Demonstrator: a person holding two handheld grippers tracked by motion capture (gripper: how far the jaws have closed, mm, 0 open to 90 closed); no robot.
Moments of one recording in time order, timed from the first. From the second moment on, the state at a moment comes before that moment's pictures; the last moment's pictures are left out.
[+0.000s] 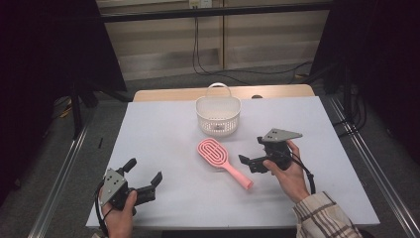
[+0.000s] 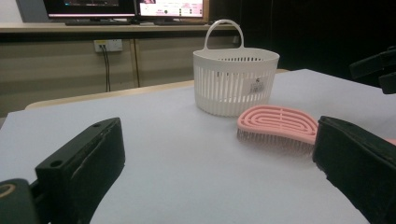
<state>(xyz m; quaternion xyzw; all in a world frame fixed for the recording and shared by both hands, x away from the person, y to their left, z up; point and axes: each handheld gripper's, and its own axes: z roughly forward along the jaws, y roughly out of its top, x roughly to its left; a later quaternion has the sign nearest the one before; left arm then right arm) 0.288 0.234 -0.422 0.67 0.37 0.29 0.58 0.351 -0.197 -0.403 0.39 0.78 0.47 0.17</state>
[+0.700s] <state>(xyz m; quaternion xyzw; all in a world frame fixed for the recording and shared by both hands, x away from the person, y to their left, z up) 0.289 0.233 -0.422 0.67 0.36 0.29 0.58 0.370 -0.168 -0.402 0.37 0.81 0.44 0.09</state>
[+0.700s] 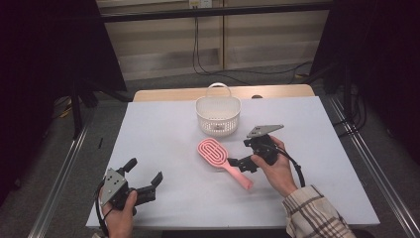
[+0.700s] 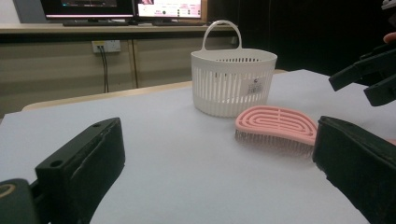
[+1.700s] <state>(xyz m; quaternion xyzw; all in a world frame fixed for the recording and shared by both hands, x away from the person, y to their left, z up) 0.289 0.232 -0.422 0.68 0.36 0.29 0.58 0.398 -0.124 -0.407 0.37 0.84 0.39 0.09</state>
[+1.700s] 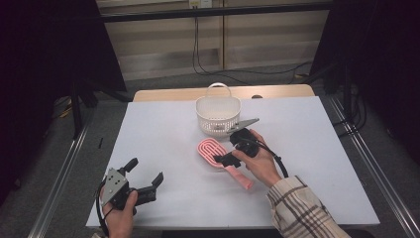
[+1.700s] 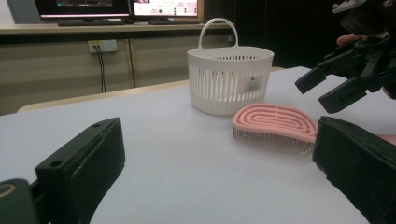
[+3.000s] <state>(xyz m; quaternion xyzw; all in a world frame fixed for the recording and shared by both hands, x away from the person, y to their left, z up) 0.290 0.233 -0.423 0.68 0.35 0.28 0.57 0.426 -0.080 -0.419 0.37 0.88 0.29 0.07</state>
